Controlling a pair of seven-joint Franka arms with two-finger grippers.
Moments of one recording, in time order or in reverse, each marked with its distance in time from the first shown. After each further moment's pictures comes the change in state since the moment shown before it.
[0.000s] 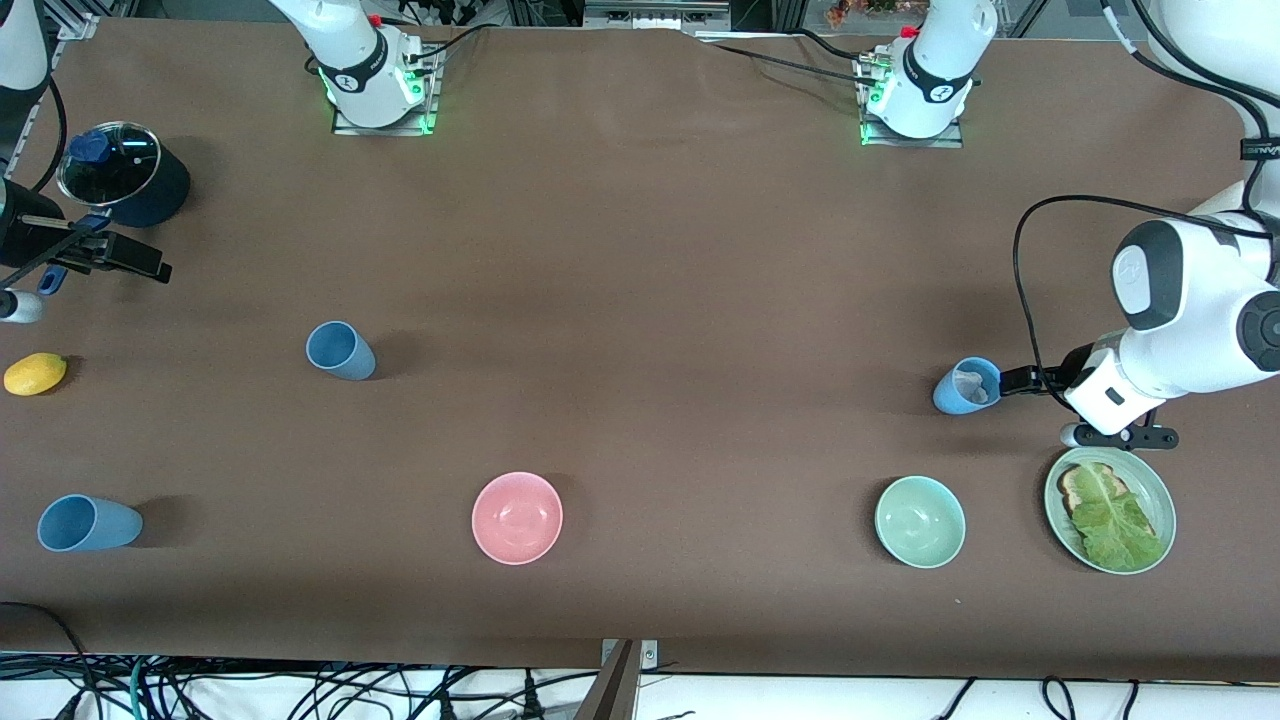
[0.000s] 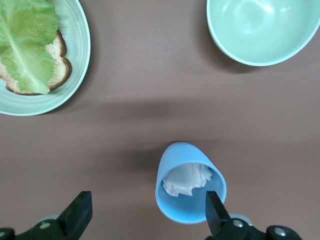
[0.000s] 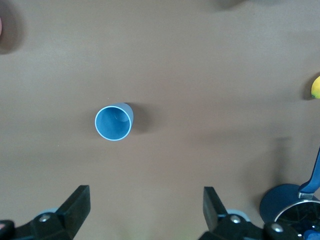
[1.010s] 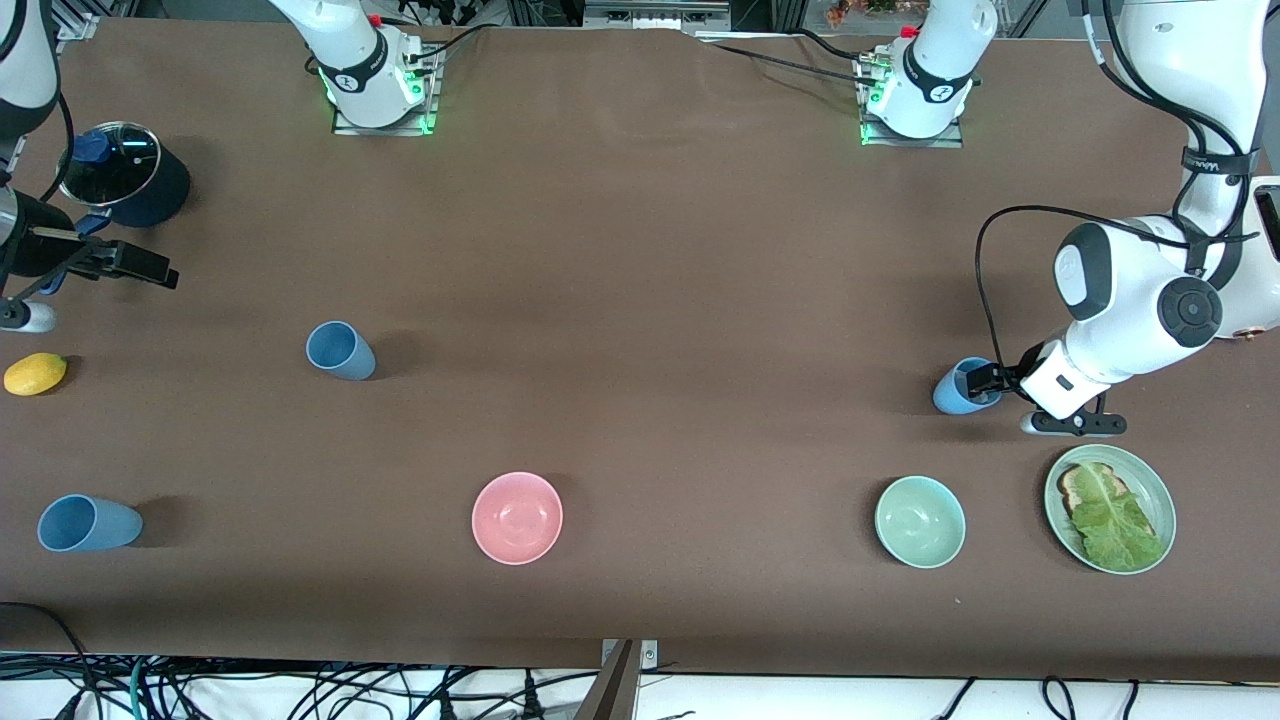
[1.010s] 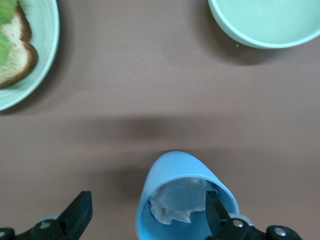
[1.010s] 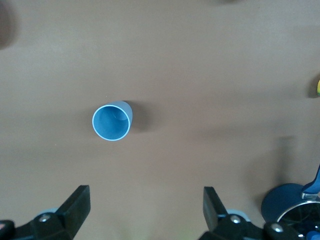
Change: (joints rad) left arm -0.024 -0.016 -0.005 -0.203 -0.035 0.258 0.004; right arm 0.000 0.037 0.000 -0.002 0.000 0.002 0.000
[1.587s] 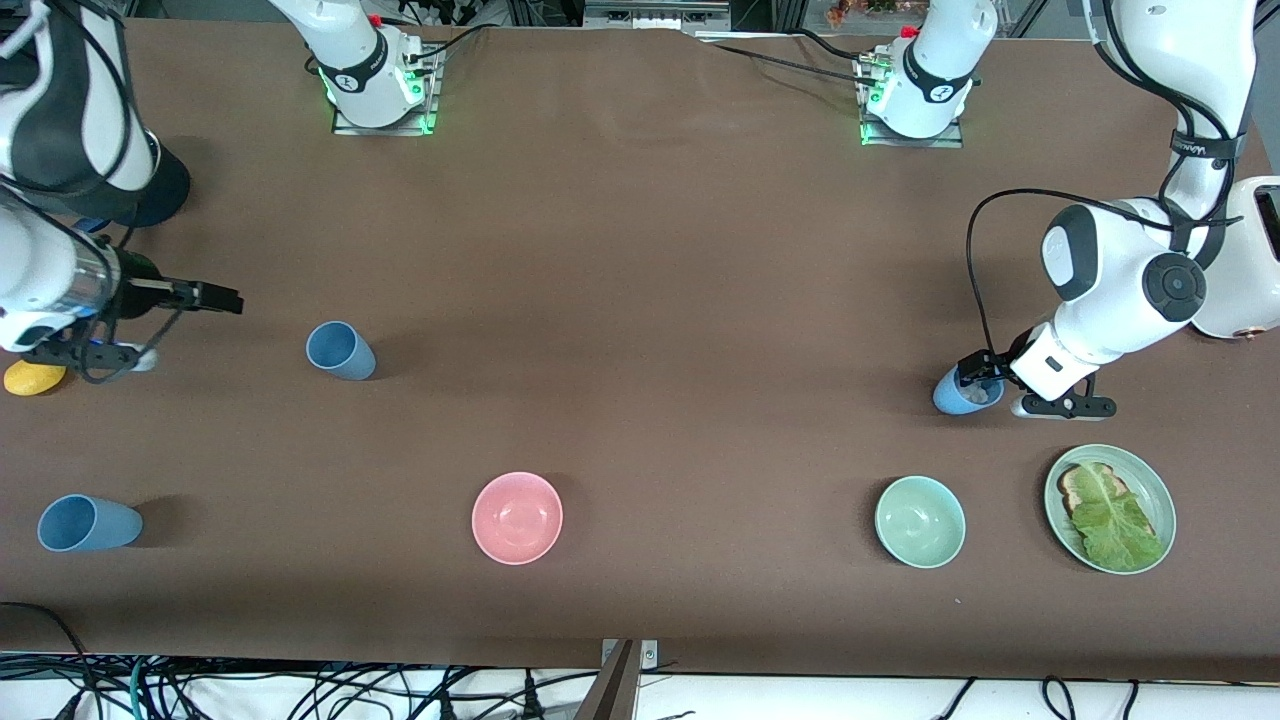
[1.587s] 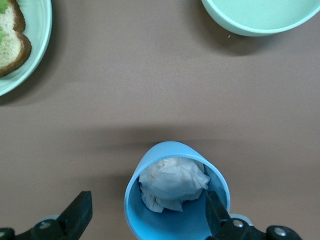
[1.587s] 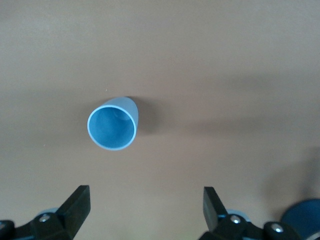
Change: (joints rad) left arm -0.012 -0.047 0.003 -0.099 -0.002 0.095 0.000; right arm 0.035 0.073 0.009 -0.154 0.002 0.179 0.002
